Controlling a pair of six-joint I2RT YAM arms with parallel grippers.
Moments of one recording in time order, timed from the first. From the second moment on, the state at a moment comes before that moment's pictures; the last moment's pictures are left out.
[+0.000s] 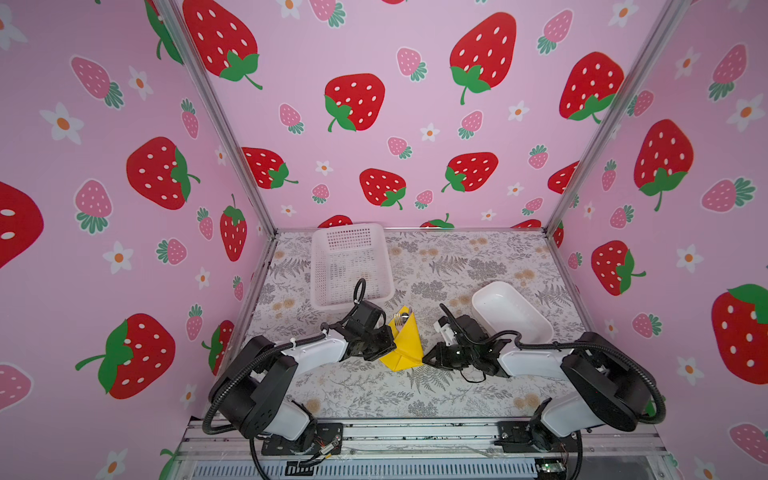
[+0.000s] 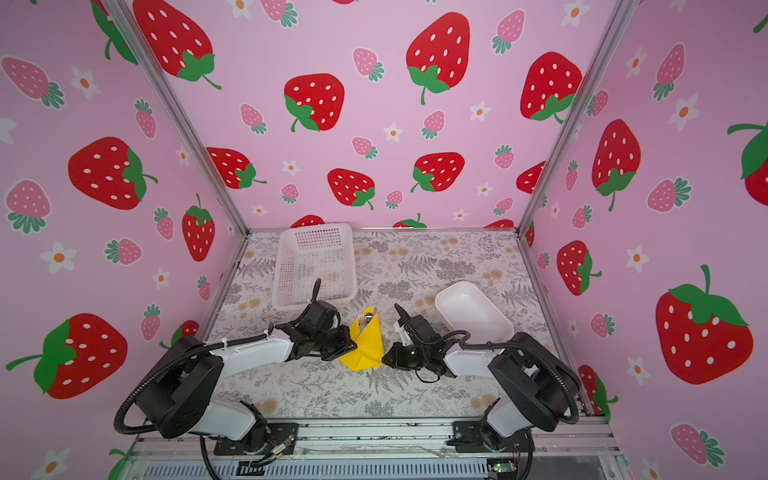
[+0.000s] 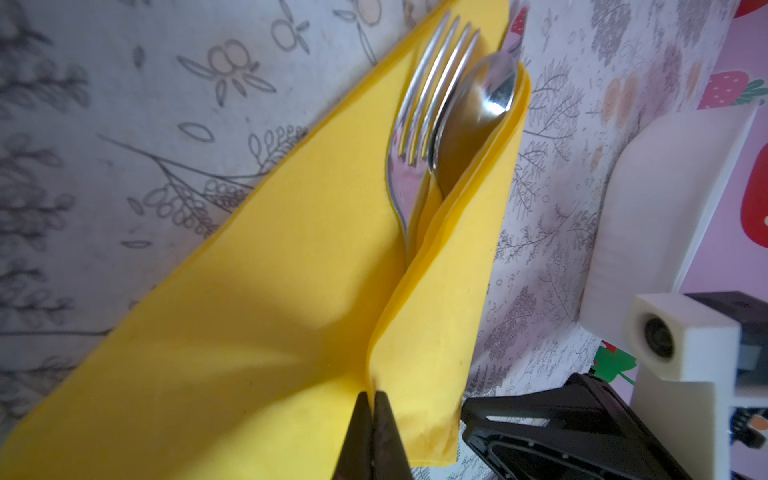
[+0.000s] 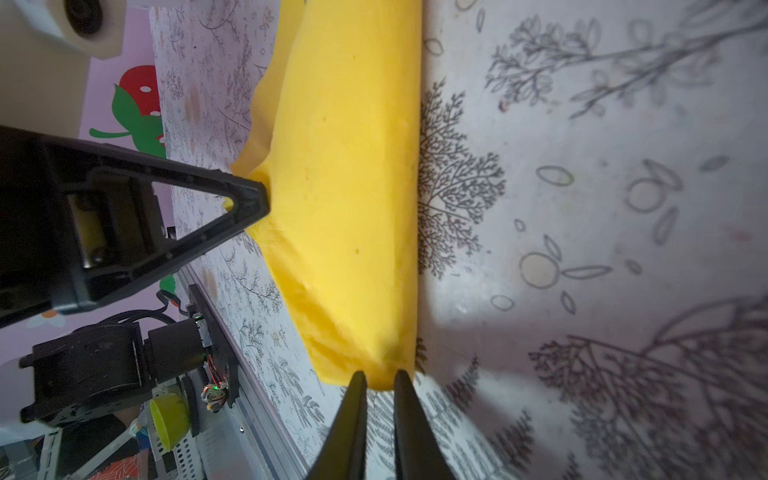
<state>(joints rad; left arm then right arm) -0.59 1.48 0.63 -0.14 0.35 -0.97 0.88 1.50 0.50 0.19 -0.46 0.84</state>
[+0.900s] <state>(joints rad) -0.59 1.48 0.63 -0.15 0.34 -0.96 0.95 1.49 0.52 0.17 -0.40 0.83</state>
